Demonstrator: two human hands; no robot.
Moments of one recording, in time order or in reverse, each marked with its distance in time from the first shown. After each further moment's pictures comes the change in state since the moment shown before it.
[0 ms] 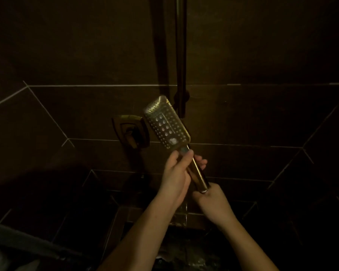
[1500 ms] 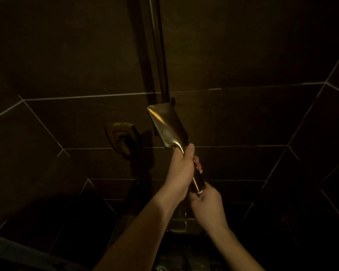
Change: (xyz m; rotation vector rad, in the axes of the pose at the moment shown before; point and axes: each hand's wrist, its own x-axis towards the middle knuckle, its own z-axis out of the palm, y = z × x) left_hand -0.012 -0.007 0.057 0.408 0.039 -0.013; right_hand -0.028 0.003 -0.007 0.015 0.219 -0.028
